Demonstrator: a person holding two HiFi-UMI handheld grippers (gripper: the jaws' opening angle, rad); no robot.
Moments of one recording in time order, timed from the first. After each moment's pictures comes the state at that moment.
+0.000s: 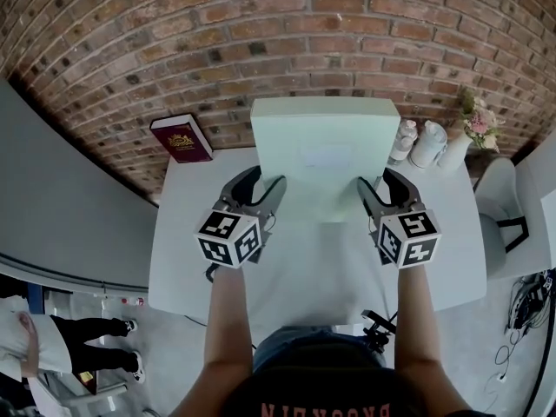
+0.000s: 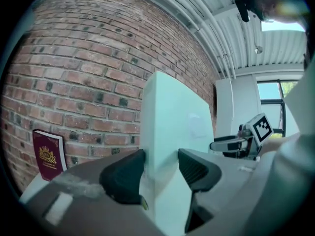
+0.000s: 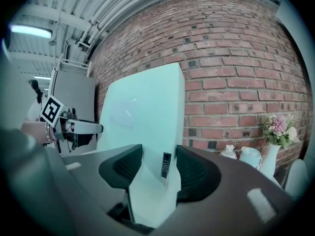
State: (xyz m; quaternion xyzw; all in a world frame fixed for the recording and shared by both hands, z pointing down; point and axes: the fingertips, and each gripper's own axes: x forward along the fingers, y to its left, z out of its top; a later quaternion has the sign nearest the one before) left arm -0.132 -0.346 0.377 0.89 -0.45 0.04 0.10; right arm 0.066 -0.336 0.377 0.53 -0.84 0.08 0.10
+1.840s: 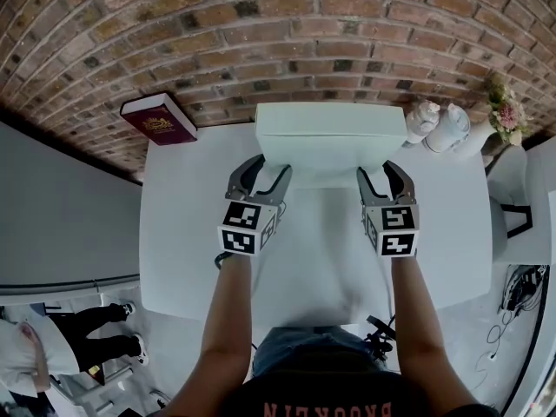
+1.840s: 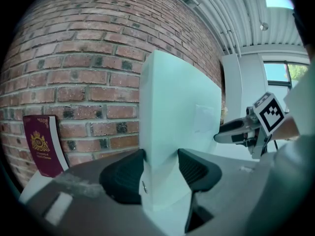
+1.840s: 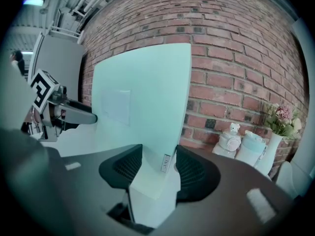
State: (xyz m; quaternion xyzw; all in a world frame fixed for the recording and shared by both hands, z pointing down) left arm -0.127 -0.416 0.489 0.87 -0.46 0.14 0.10; right arm 0.066 -0.401 0.491 0.57 -0.79 0.08 0.21
